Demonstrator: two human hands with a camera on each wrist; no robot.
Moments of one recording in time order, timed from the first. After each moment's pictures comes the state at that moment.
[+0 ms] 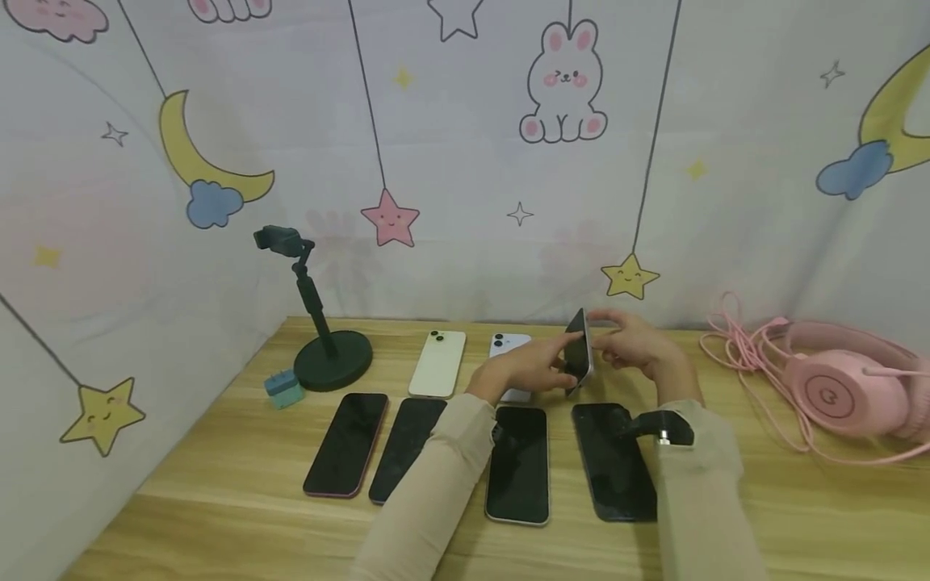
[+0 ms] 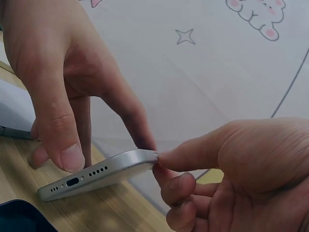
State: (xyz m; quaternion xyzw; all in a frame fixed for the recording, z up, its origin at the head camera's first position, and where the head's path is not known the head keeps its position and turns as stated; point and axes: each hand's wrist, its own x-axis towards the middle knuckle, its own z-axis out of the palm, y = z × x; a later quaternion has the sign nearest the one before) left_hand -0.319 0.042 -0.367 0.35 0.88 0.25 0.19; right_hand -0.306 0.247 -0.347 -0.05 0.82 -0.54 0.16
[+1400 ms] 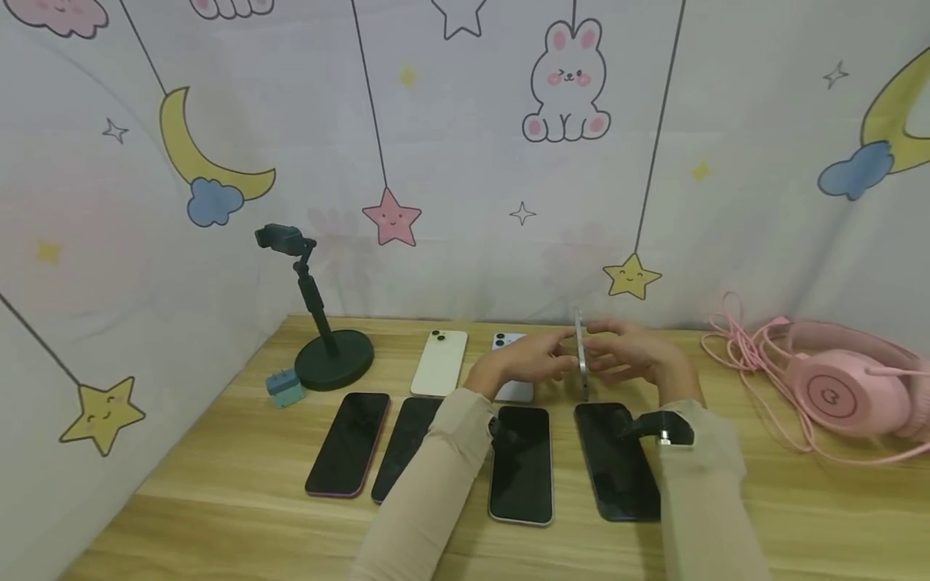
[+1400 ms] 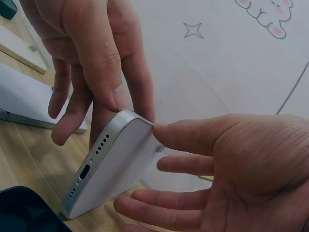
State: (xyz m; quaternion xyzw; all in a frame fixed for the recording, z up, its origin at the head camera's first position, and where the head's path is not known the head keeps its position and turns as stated) left_hand -0.319 0.035 -0.357 0.35 0.85 0.34 0.20; right_hand -0.301 0.246 -0.354 -0.04 0.81 -0.54 0.21
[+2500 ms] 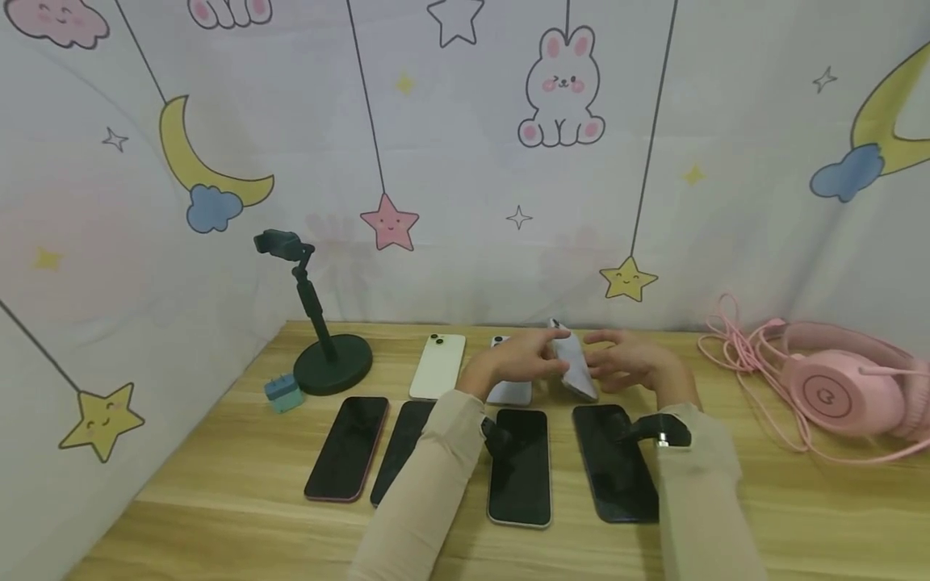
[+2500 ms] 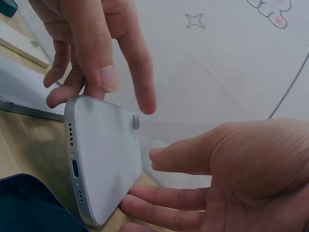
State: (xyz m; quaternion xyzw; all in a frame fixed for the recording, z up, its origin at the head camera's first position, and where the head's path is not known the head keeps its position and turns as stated) left_hand -0.327 0.025 -0.357 0.38 0.86 0.30 0.17; right_hand -0.301 0.249 -0.361 -0.03 0.82 -0.52 0.23
